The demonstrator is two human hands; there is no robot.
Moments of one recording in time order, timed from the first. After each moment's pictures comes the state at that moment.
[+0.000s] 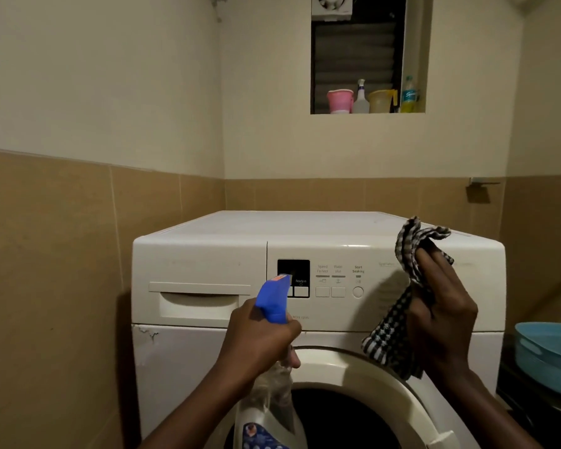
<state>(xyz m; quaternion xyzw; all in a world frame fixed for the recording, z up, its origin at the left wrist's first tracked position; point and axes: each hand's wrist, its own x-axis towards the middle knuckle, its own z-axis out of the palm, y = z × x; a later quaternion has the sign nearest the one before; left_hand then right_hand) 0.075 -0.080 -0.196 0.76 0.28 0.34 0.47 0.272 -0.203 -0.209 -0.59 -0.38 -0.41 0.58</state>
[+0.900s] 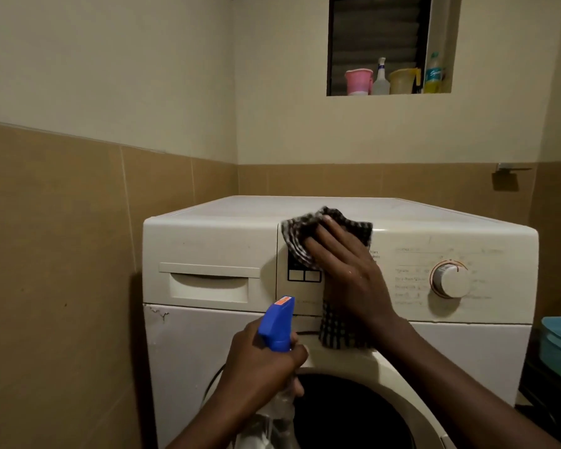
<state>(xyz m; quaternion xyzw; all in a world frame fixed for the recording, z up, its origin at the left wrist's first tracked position) 0.064 -0.085 -0.236 0.72 0.34 0.30 0.52 0.247 -0.117 -0.200 -0.55 -0.60 -0.48 0.33</state>
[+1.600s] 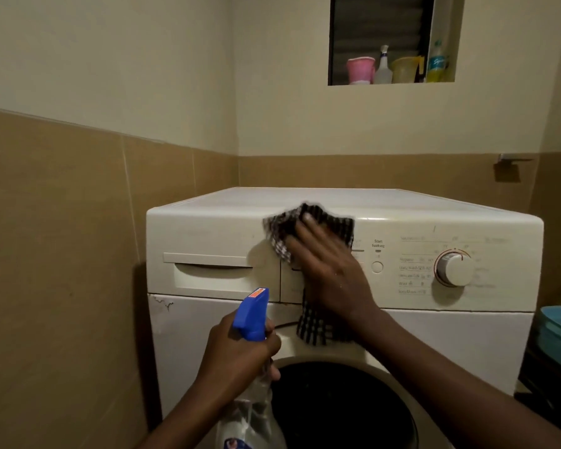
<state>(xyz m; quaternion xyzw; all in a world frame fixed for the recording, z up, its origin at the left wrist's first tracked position) 0.041 -0.066 -0.245 0.70 0.34 0.36 0.52 0.226 -0.097 -0.211 -0.59 -0.62 -0.44 0.27</state>
